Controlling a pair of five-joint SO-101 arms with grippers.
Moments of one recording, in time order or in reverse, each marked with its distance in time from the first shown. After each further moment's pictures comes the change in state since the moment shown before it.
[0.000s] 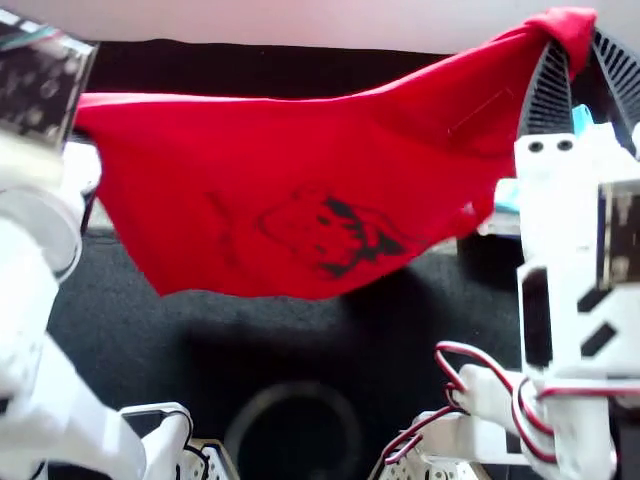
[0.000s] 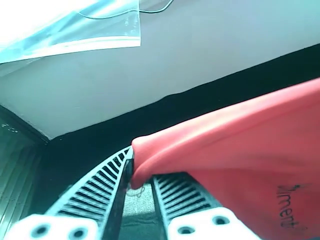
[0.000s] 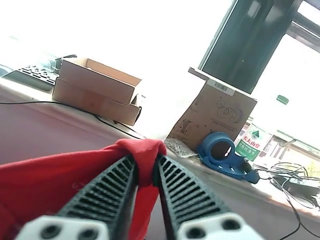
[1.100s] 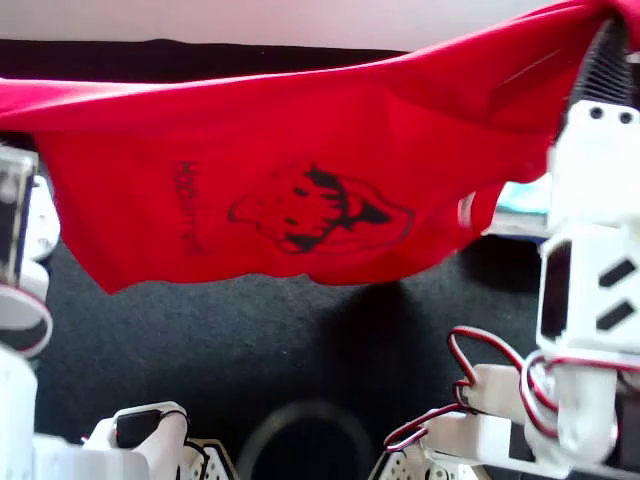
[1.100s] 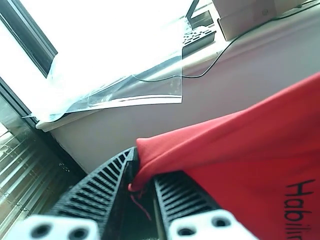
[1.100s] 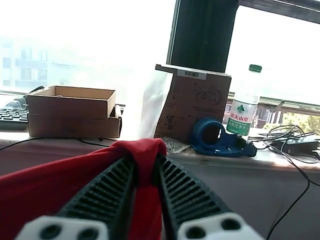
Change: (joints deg) left arm -2.9 -2.1 -10.4 -2.9 0.0; right arm 9.0 -1.1 4.7 -5.7 -17.3
